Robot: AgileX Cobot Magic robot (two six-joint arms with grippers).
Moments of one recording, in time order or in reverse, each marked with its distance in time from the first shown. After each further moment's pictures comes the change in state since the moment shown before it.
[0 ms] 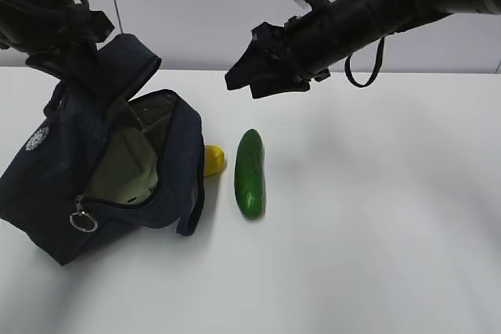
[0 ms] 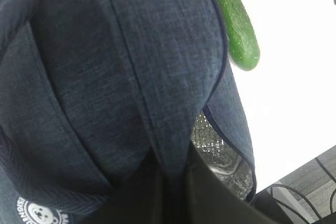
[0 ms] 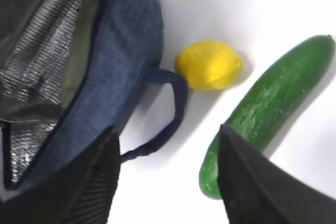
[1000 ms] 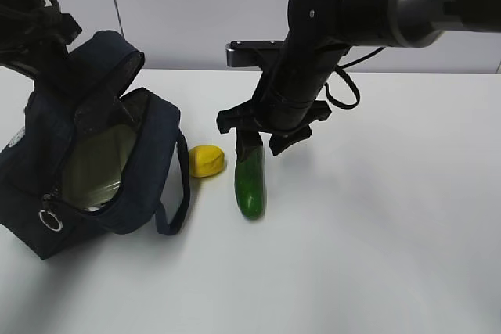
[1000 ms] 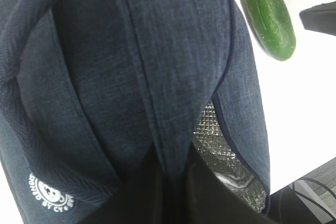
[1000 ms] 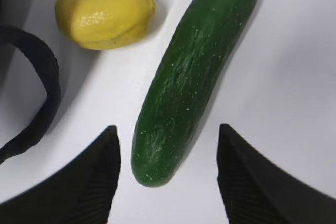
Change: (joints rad) left arm 0.077 0.000 0.000 0.034 0.028 0.070; right arm 0.239 0.032 0.000 -0.855 -0.121 0.765
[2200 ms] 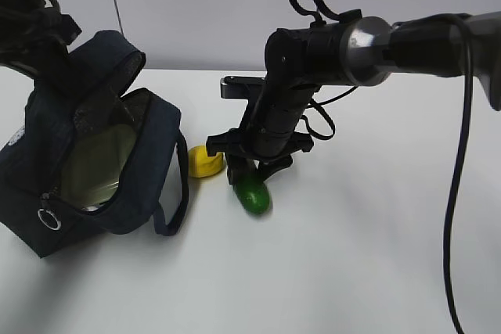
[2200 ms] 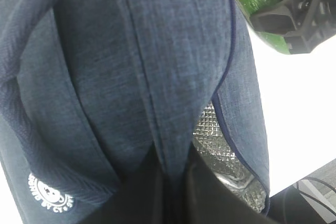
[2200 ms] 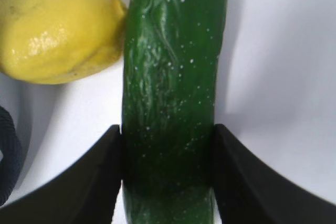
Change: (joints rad) left arm 0.000 0.000 0.000 0.002 -0.002 0.017; right arm 0.008 0.181 -0.084 0.020 -0.042 0.107
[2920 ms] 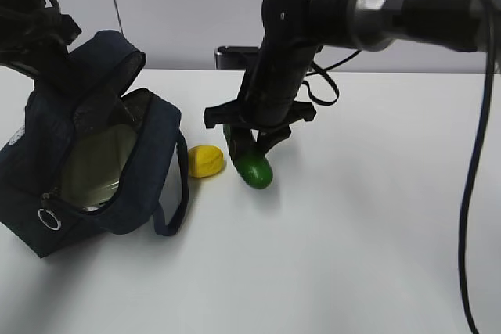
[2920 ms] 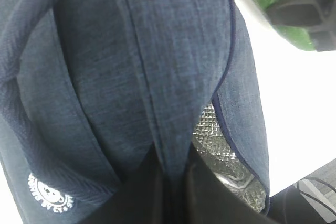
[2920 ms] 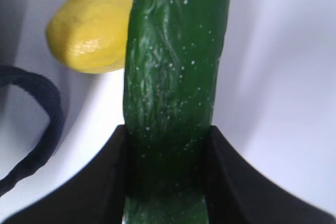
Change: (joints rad) left arm 0.000 0.000 0.000 0.000 0.000 0.002; right arm 0.002 -0.026 -0.129 -0.040 0.174 -0.004
